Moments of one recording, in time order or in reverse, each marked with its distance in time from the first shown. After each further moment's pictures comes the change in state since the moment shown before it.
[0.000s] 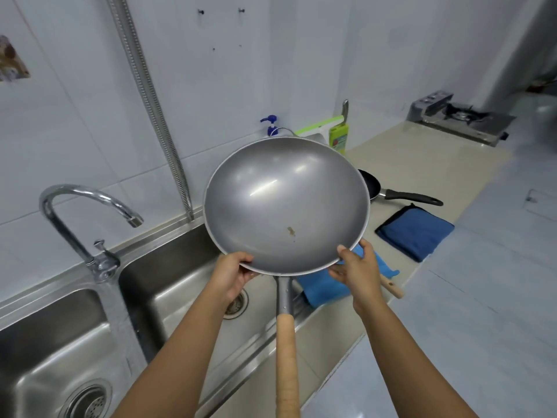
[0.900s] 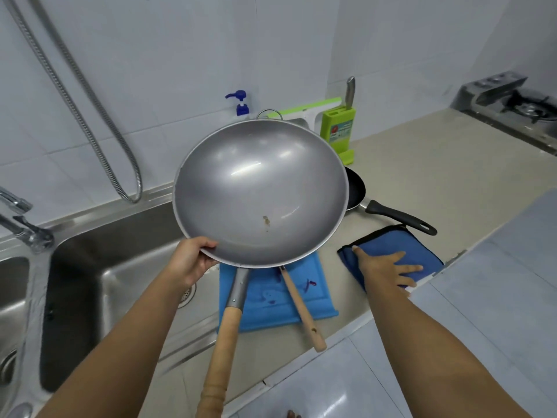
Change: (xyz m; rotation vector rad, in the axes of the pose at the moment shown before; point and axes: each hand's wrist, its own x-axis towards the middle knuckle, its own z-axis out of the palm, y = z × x) left_hand 0.072 -0.042 0.119 0.060 0.267 0.030; right_hand 0.293 -0.006 -0.139 -0.945 0.278 0.393
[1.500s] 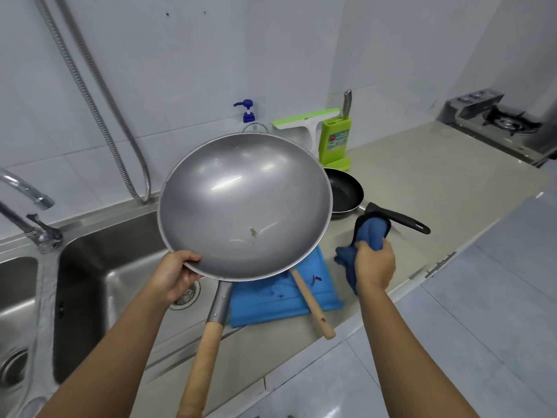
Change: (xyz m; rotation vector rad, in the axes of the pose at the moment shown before) left_hand -0.023 0.001 -0.056 -0.067 -0.001 -0.018; right_hand -0.088 0.010 -0.016 0.606 0.157 -0.394
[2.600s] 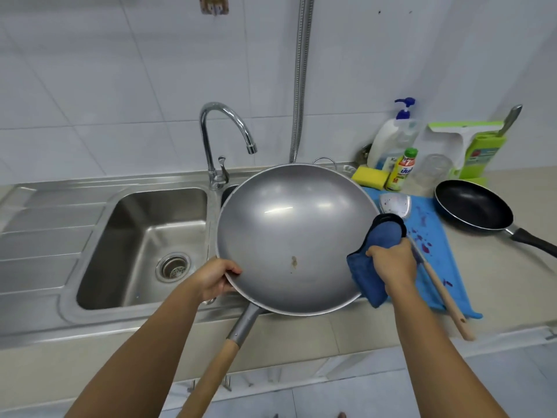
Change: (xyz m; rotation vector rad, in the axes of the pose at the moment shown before) left_hand -0.100 -0.004 -0.244 0.128 0.148 -0.129; right_hand -0.223 -0.029 0.093 -0.325 -0.517 -0.180
